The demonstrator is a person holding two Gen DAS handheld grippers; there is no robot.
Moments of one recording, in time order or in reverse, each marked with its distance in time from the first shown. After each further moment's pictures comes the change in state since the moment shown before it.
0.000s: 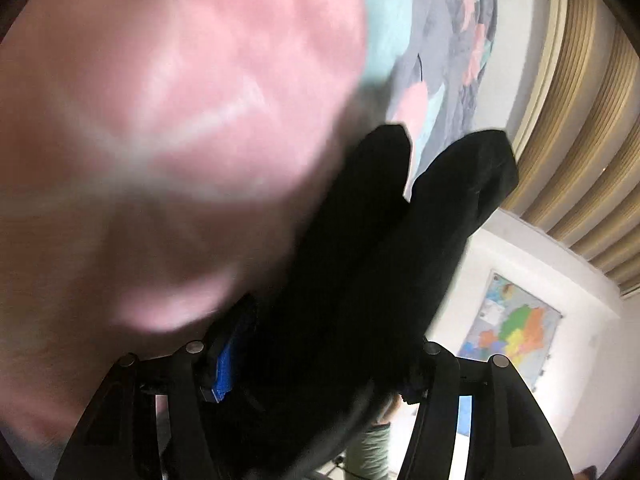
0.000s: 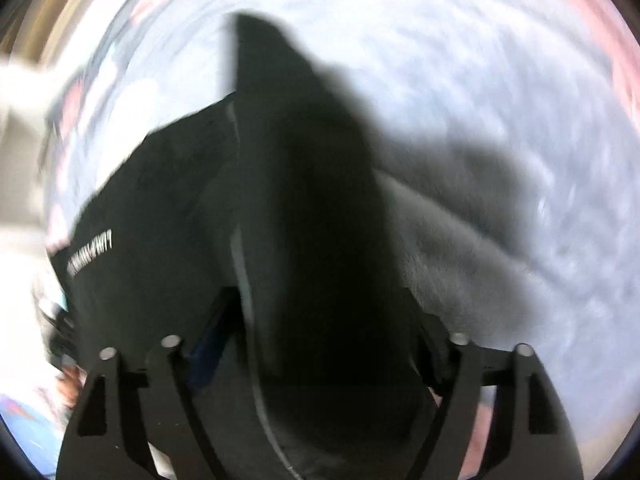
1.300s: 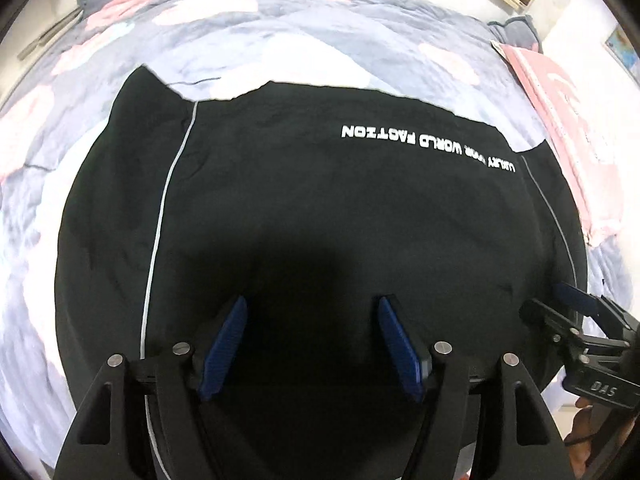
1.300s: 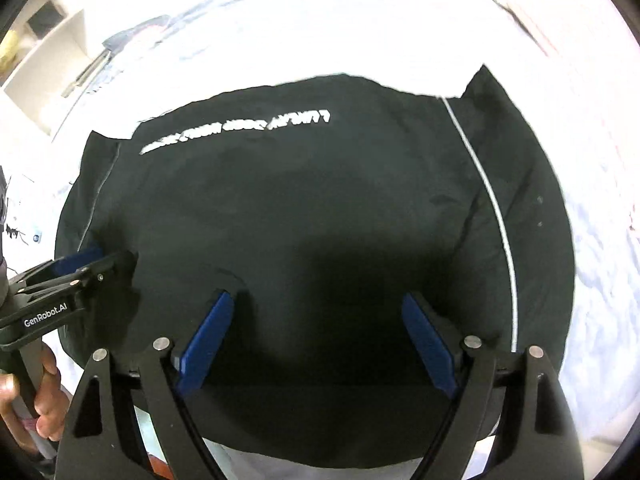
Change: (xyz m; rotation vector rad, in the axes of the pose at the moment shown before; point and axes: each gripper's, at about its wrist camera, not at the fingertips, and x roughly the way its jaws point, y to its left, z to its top) left arm 0.112 -0.158 -0.166 0.835 -0.331 0.822; right arm -0.003 0.112 -0.147 -0.459 -0.230 -0.244
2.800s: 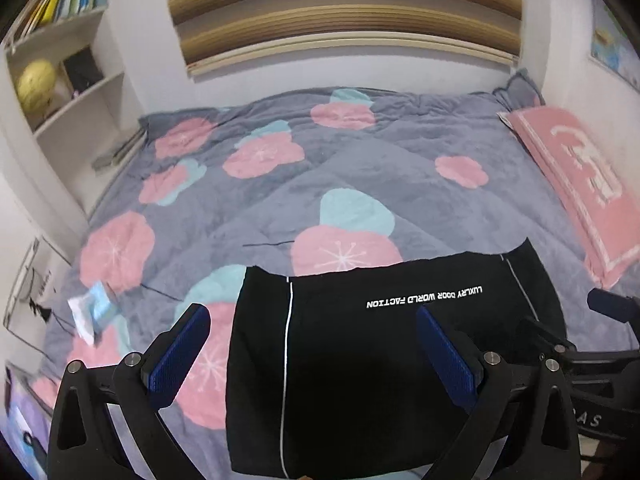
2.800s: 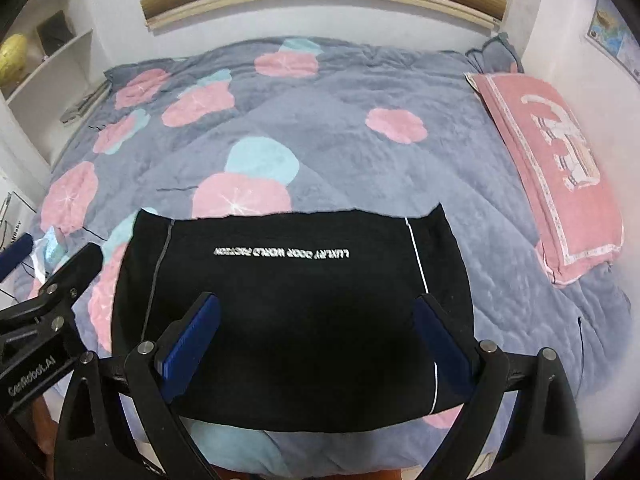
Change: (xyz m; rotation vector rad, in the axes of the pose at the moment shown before) left arm -0.200 -0.045 0.044 0.116 -0.336 0.268; right arm -0.155 0.060 0.064 0.022 -0.134 -0.128
